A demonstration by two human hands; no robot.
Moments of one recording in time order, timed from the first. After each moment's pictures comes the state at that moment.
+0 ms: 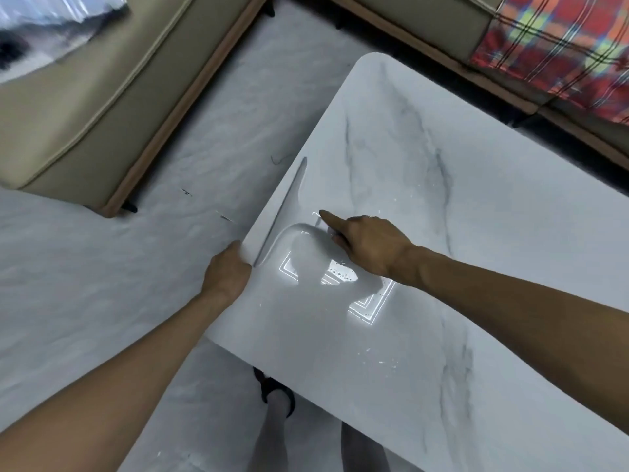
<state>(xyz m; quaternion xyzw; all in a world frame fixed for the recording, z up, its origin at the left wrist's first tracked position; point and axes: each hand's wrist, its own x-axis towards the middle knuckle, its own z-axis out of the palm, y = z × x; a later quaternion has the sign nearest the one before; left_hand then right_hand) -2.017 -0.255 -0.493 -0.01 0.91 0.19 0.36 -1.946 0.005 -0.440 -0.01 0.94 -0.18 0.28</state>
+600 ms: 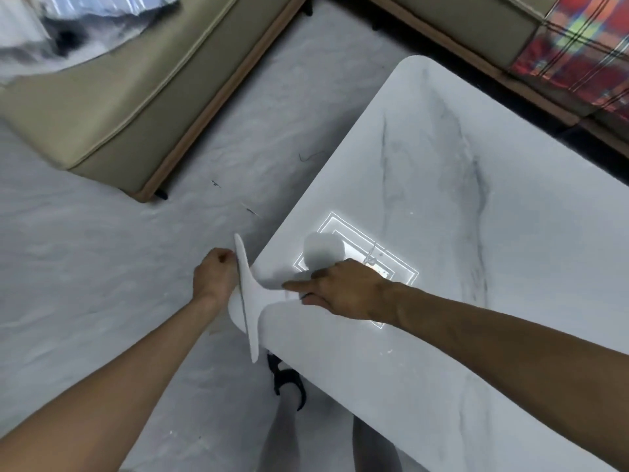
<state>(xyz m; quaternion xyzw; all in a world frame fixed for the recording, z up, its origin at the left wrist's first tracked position) -2.020 -0.324 -0.485 -0.19 0.89 0.28 0.30 -1.934 -0.089 -0.436 -0.23 0.91 -0.19 0.29</state>
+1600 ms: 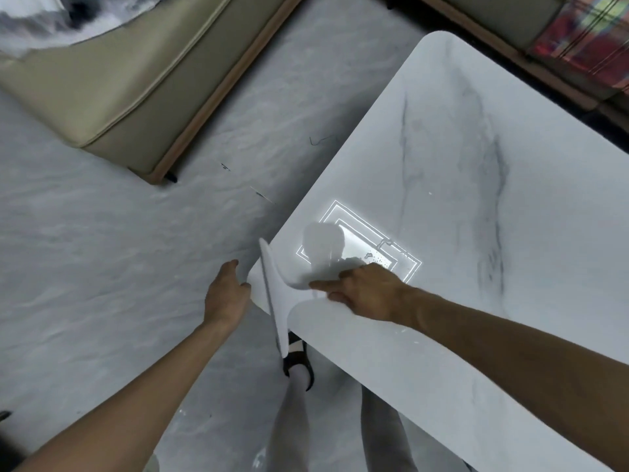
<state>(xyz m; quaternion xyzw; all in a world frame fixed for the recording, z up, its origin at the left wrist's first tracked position) -1.960 -0.368 -0.487 -0.15 0.90 0.24 0.34 -1.892 -0.102 -0.470 -0.22 0.92 -0.15 0.28</state>
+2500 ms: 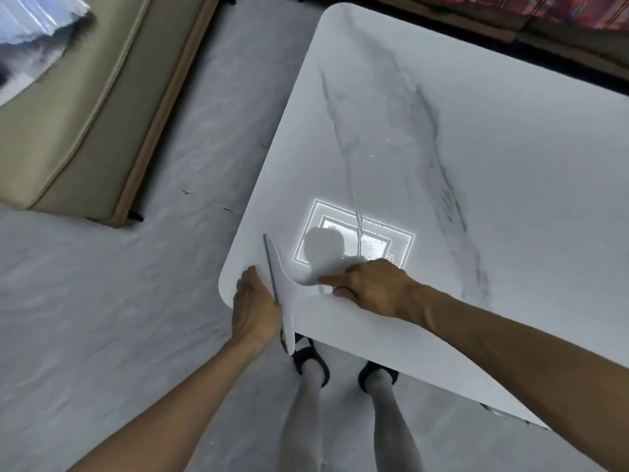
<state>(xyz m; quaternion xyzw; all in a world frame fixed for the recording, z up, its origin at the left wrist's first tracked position) -1.896 -0.302 -0.487 0.04 0.91 0.16 0.37 -1.803 -0.077 -0.469 -0.06 0.94 -0.21 0.28</state>
